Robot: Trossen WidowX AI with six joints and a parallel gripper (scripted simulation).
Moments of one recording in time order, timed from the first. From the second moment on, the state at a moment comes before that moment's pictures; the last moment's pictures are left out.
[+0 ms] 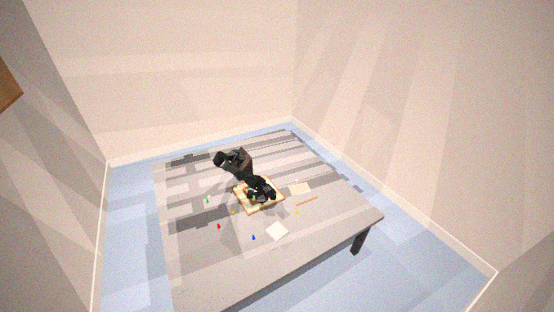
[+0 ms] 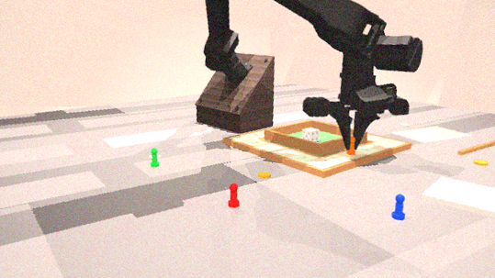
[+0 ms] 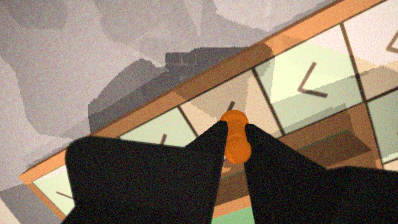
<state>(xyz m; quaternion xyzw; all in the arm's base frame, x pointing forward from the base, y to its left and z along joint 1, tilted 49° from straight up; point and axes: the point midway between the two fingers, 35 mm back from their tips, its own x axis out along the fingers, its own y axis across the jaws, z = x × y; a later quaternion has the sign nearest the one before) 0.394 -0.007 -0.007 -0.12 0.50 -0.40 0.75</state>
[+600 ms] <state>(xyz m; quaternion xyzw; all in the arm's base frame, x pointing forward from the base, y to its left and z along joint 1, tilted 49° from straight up) 0.376 0.077 0.065 -0.12 0.50 -0.40 0.76</state>
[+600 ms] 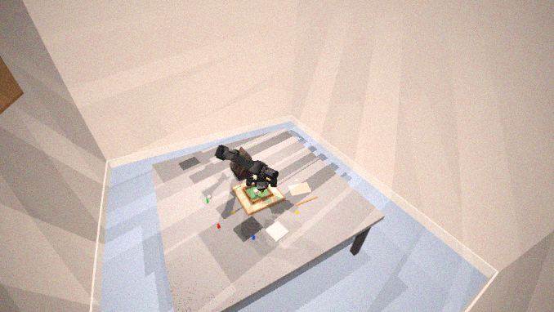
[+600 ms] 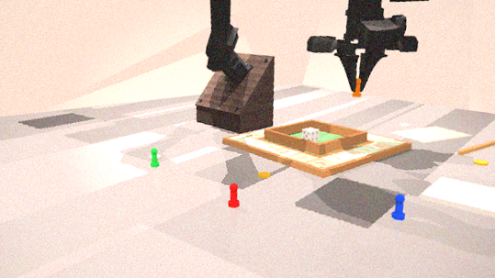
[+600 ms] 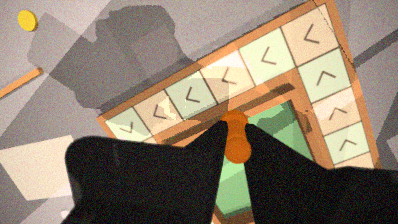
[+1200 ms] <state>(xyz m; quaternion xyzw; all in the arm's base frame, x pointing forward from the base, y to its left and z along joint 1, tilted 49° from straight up) 0.381 0.059 -0.007 -0.12 0.51 -0.41 0.75</state>
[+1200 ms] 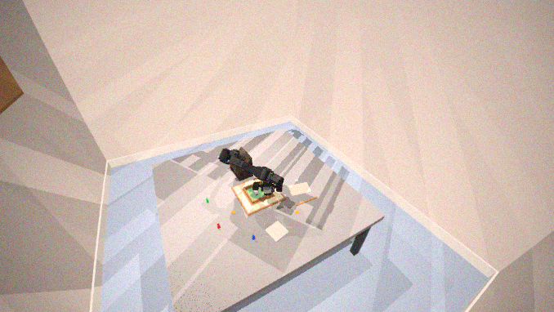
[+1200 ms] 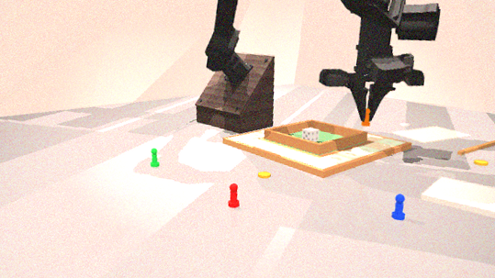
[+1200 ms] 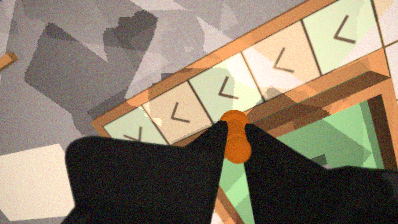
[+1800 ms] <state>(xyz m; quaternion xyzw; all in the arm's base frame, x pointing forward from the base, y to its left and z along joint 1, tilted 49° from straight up) 0.390 0.032 -0.034 -0.11 0.50 -0.40 0.76</state>
